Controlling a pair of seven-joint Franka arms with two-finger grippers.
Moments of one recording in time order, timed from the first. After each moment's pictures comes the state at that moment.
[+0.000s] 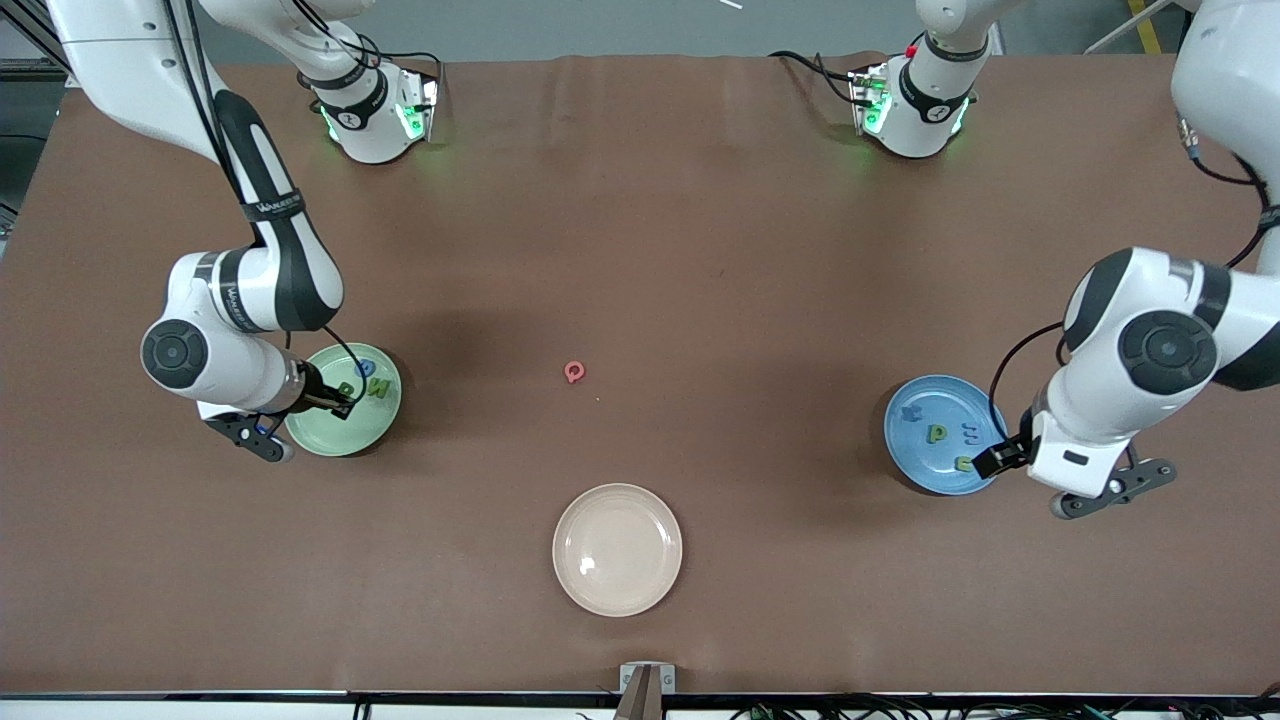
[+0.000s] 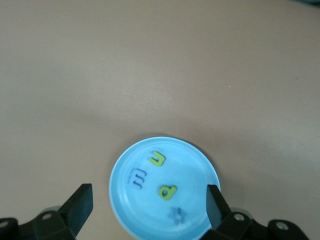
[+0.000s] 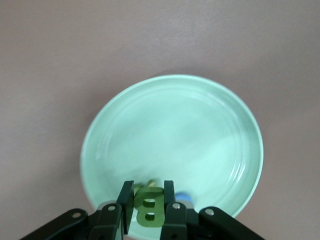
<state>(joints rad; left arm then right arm) 0.55 0.60 -0.87 -1.52 0.66 1.89 -0.79 0.12 0.41 -0.07 -1.99 0.04 2.29 0.51</state>
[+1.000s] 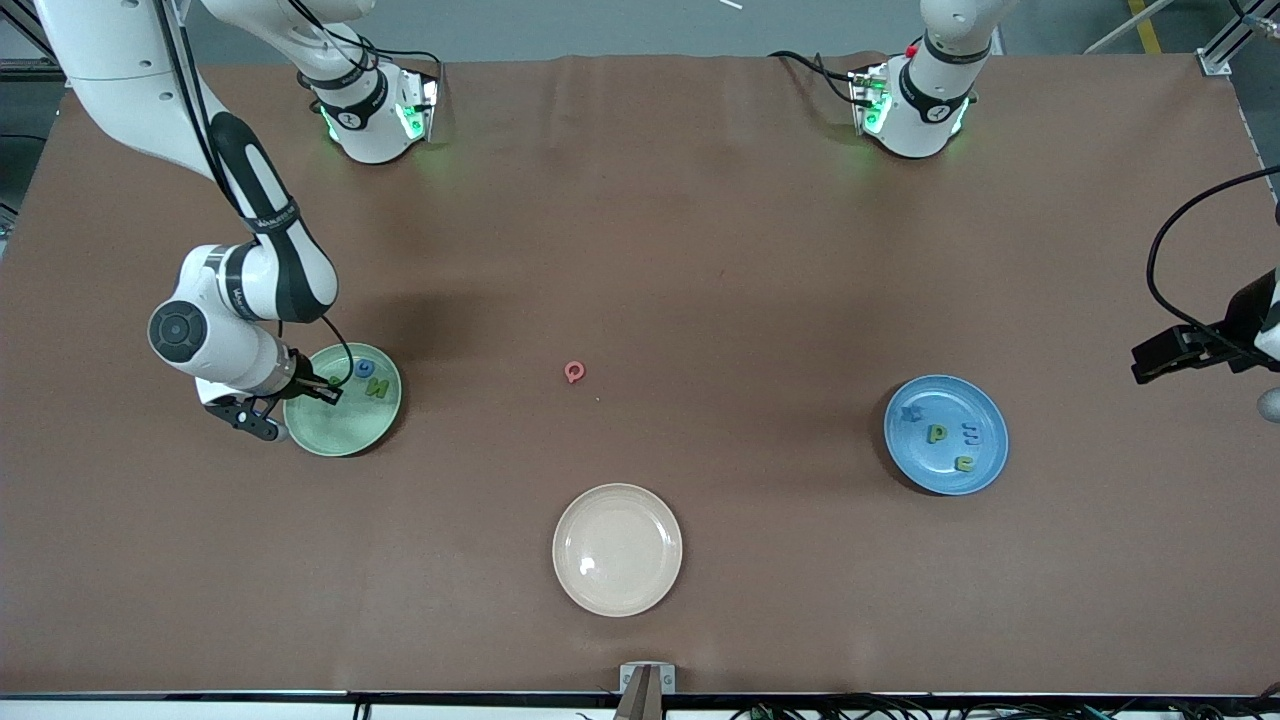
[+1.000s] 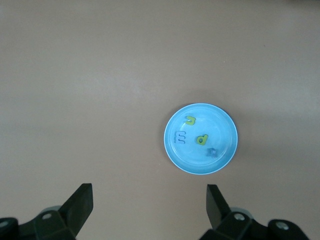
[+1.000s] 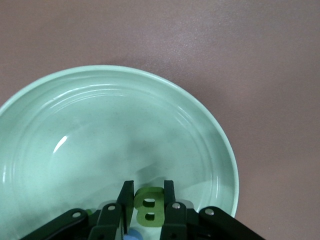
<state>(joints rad) 0.69 0.34 -0.88 -1.34 0.37 1.60 -0.23 0.05 0.43 -0.07 -2.15 0.04 2.48 0.40</state>
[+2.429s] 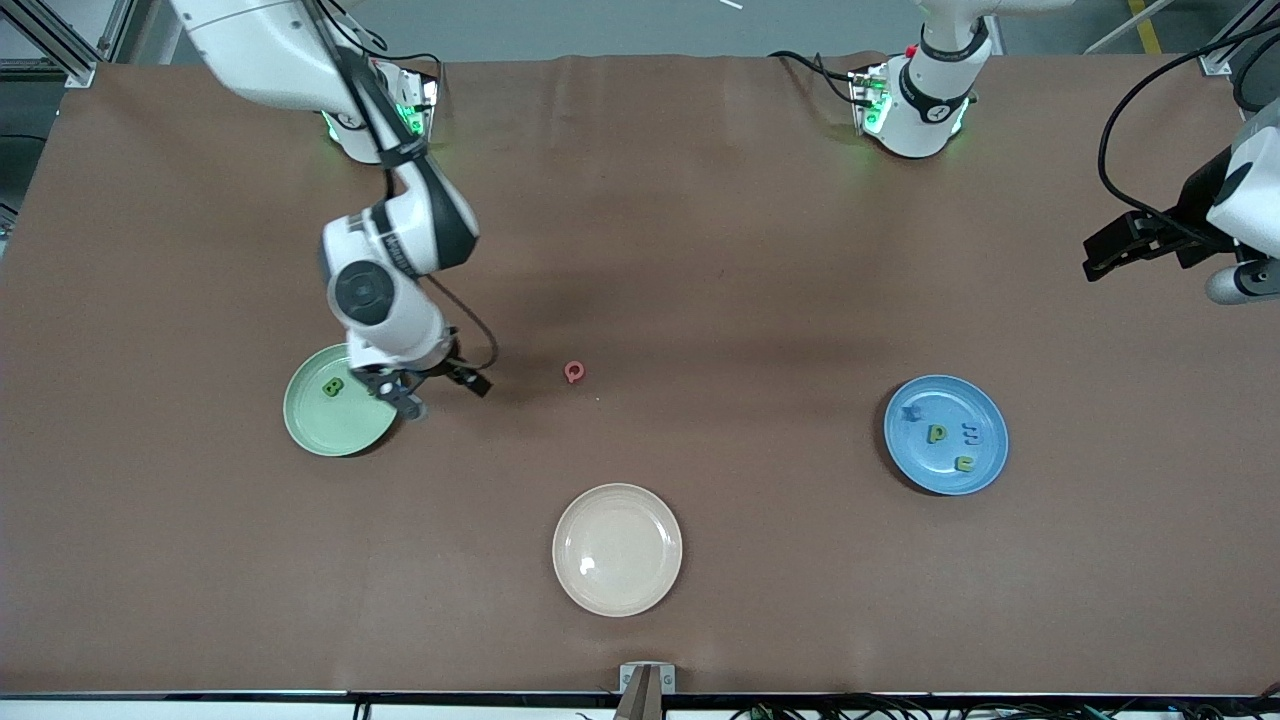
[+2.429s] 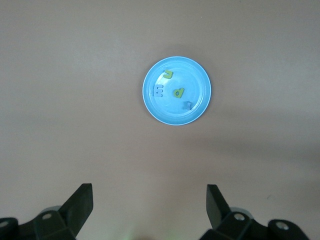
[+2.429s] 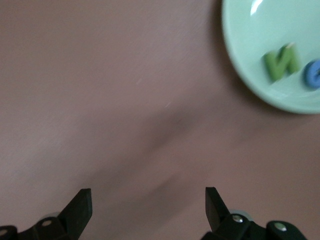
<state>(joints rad) -0.06 0.04 -0.03 -1.50 0.05 1.51 -0.20 0.50 0.40 -0.02 -2.02 0.04 2.39 1.07</state>
